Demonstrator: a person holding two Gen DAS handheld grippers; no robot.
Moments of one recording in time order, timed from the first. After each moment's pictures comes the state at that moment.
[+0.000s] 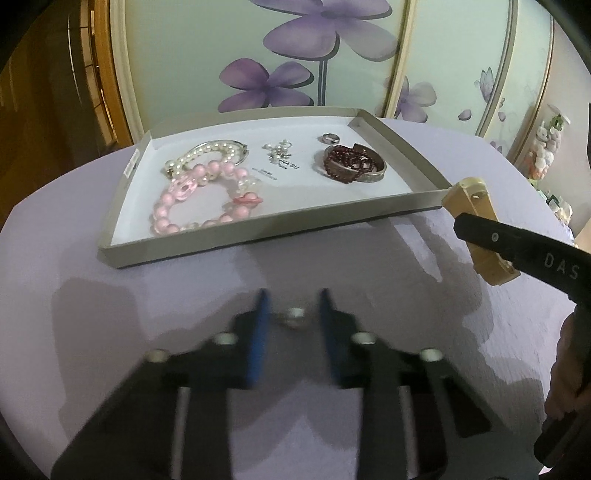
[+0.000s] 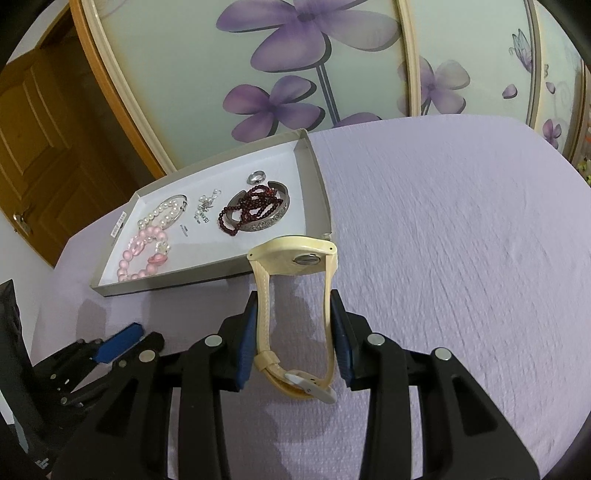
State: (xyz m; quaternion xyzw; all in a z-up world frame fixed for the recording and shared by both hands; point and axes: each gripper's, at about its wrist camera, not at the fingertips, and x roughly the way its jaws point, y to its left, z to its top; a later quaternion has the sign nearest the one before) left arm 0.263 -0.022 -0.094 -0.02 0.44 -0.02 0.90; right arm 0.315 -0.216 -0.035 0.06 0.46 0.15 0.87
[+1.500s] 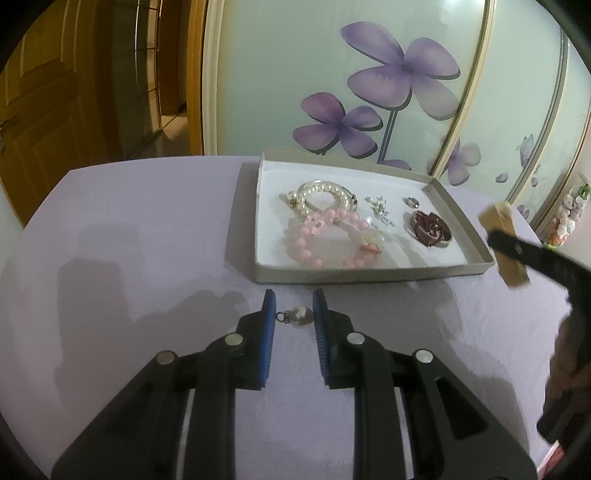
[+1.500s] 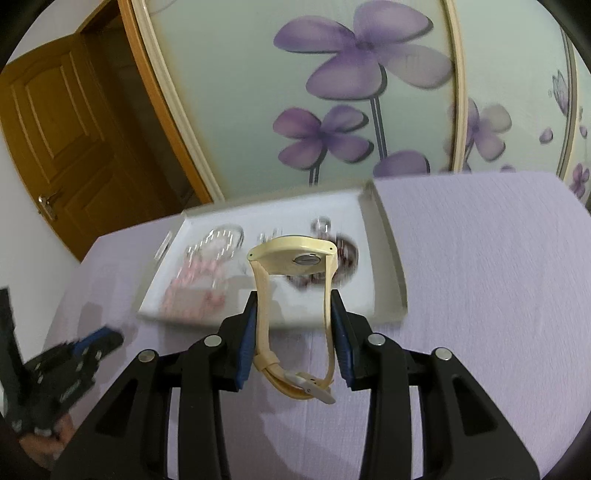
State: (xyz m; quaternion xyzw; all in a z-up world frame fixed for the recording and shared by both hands) left arm 0.237 0.076 -0.054 -0.10 0.39 0.06 0.91; right arm 0.340 -0.166 0.006 0.03 0.41 0.21 0.88
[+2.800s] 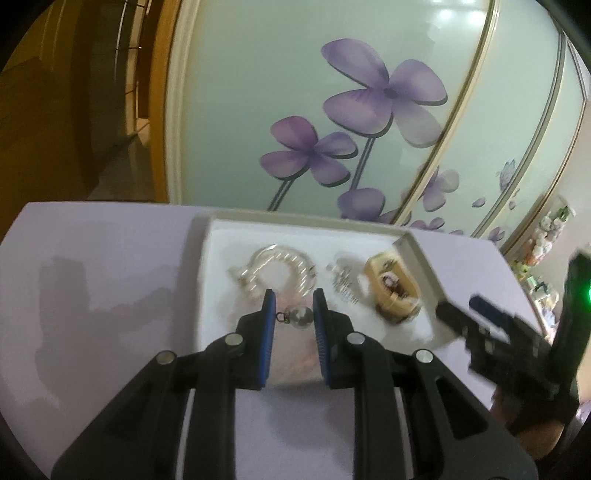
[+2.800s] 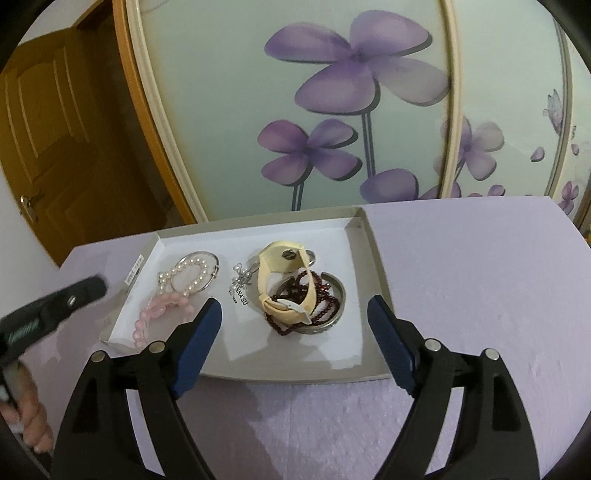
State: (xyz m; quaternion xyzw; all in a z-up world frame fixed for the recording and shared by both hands) left arm 0.321 0.073 -0.016 -0.14 0.37 0.00 0.92; right arm 0.364 -0.157 0.004 0.01 0.39 0.18 0.90
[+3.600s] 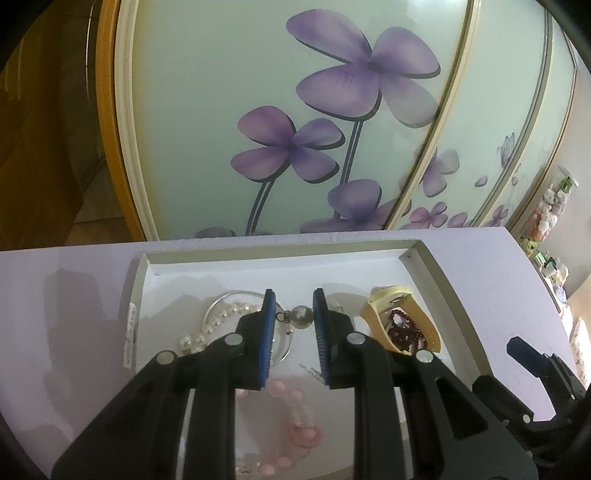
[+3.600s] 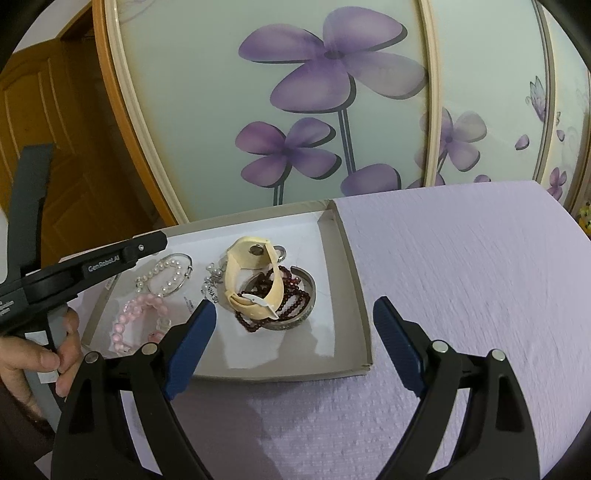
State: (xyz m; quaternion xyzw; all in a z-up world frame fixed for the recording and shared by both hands) left arm 0.409 0.044 -0.045 -0.09 0.39 -0.02 0.92; right arm 0.369 -0.177 -0.011 0.03 0.39 0.15 0.91
